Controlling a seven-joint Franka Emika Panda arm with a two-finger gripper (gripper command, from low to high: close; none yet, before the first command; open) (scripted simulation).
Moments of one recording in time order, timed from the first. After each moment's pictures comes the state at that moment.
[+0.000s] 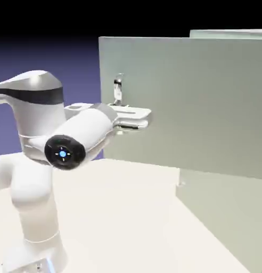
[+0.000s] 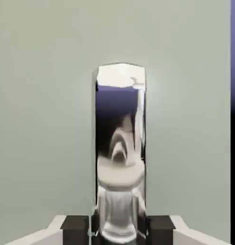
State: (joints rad) arm -0.08 -1.34 -0.85 -2.71 0.73 1.78 2.42
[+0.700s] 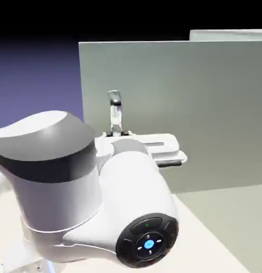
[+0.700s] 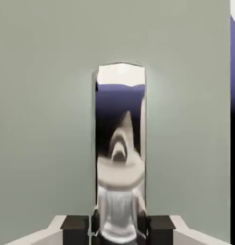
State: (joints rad) arm 0.50 -1.26 -1.30 -1.95 0.45 1.13 2.50
